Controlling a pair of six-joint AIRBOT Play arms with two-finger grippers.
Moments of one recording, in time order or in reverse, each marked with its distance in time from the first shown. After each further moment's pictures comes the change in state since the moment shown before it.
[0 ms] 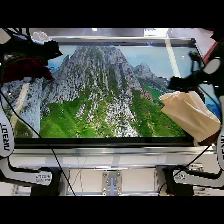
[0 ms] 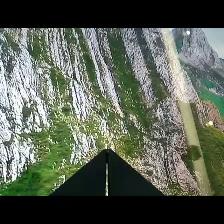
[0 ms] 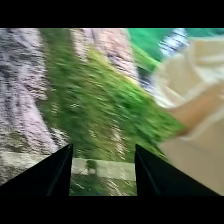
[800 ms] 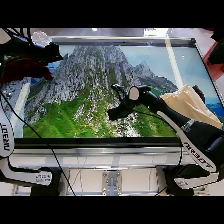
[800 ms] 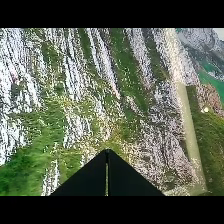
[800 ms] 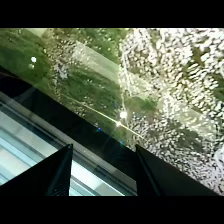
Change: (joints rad) left arm 0.000 0.000 0.000 0.000 -0.055 -0.022; right arm 0.655 -0.161 -0.117 0.163 -0.063 0.105
